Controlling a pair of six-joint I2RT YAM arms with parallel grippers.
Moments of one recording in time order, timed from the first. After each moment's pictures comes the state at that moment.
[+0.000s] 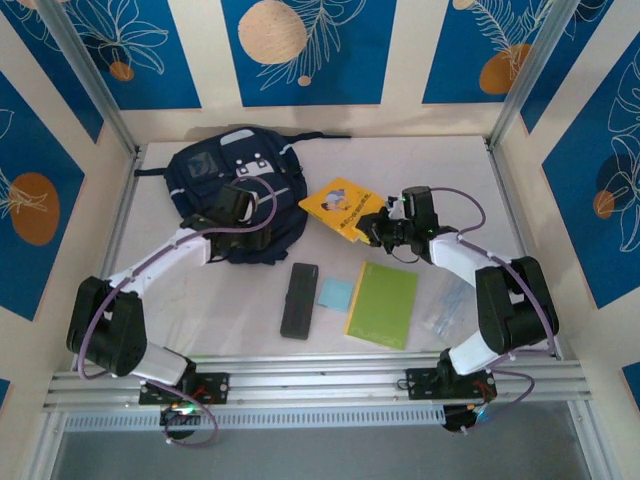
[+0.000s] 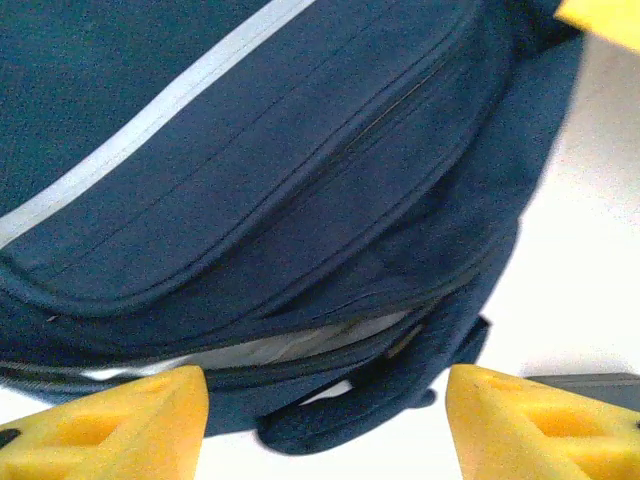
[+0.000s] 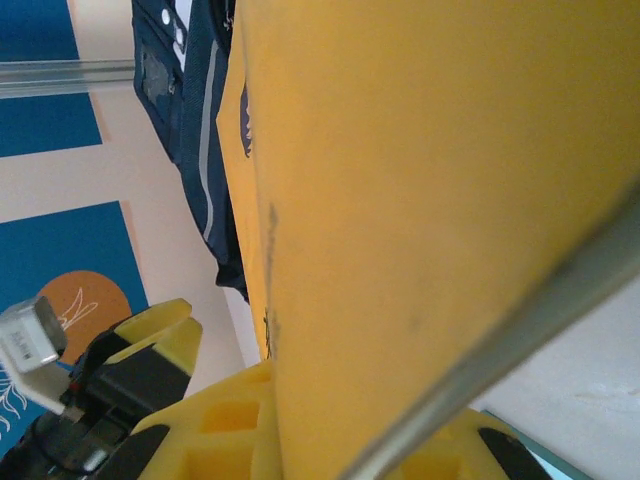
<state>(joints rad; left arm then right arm) -0.42 1.47 1.03 -0.54 -0.11 -0.23 0.25 1.52 0.81 0.00 -0.68 1.08</state>
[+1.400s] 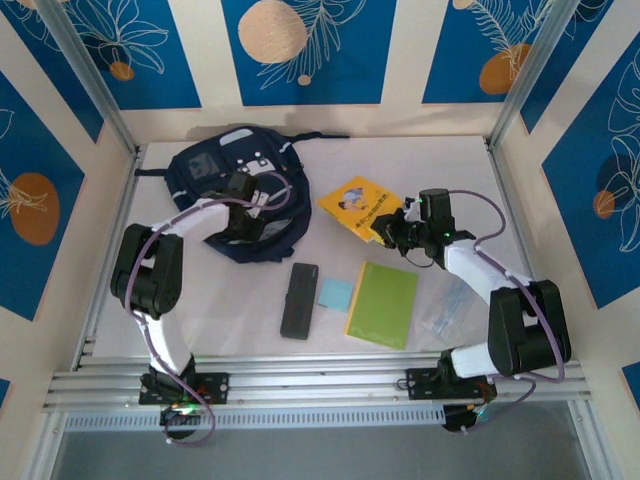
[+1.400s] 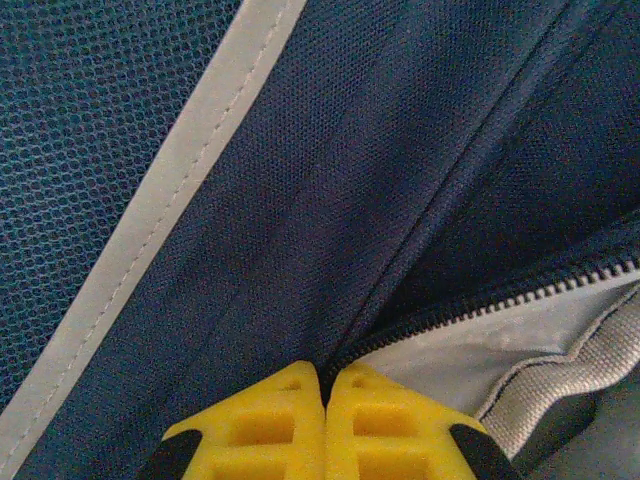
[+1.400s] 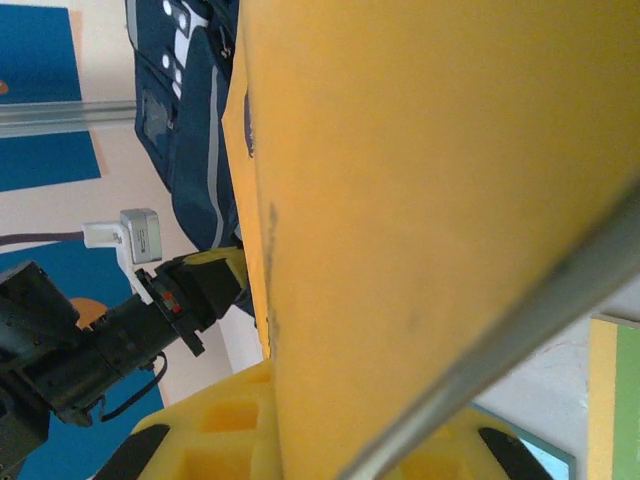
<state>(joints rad) -0.34 1.85 1.26 -0.59 -0.01 0.05 0.17 1.38 0.78 -0.11 -0.64 1.04</state>
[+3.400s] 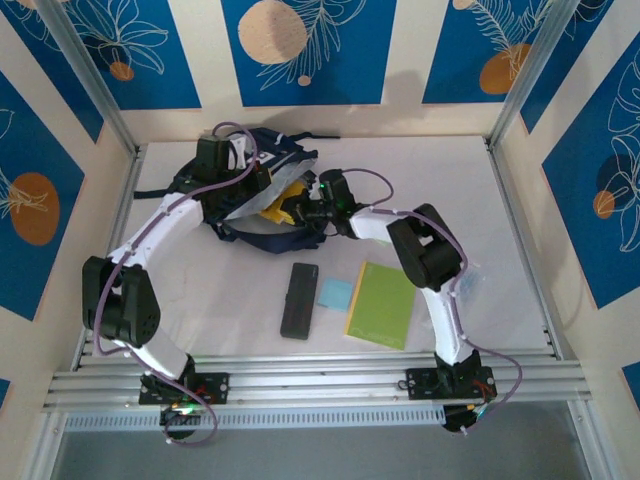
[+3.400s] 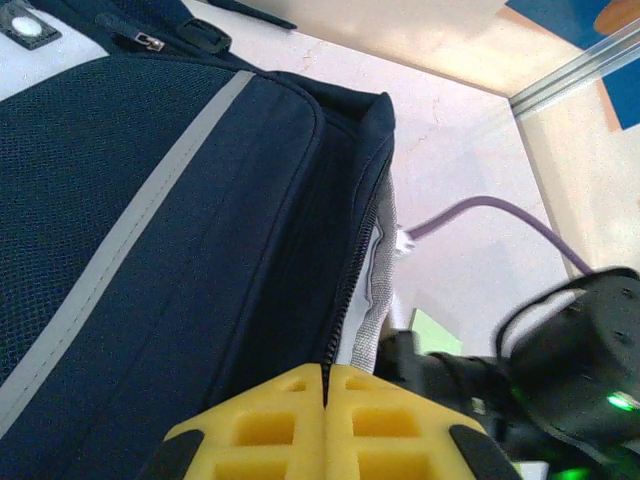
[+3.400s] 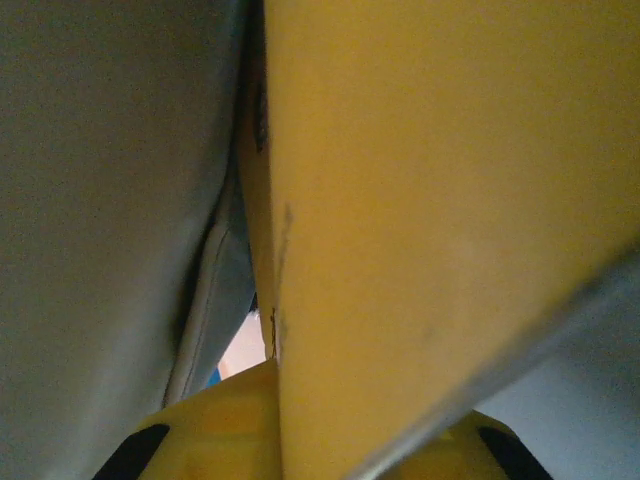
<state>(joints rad) -0.28 1.62 1.35 -0.35 0.38 -0.50 0.58 2.22 1.44 0.33 -0.67 1.34</state>
